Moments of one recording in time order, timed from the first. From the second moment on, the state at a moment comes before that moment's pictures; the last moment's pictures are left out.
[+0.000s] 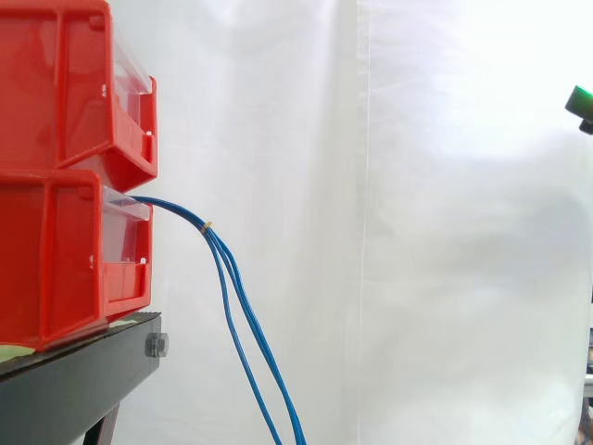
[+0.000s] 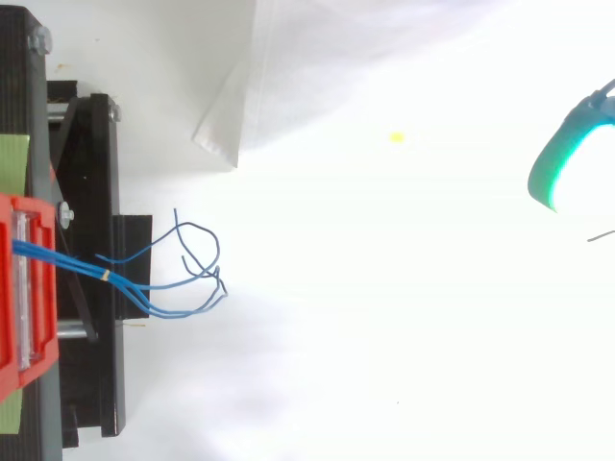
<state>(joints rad) 0.16 -1.65 -1.64 -3.17 -1.23 -0.14</state>
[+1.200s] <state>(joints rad) 0.19 -1.83 -1.60 -2.93 -1.09 -0.24</state>
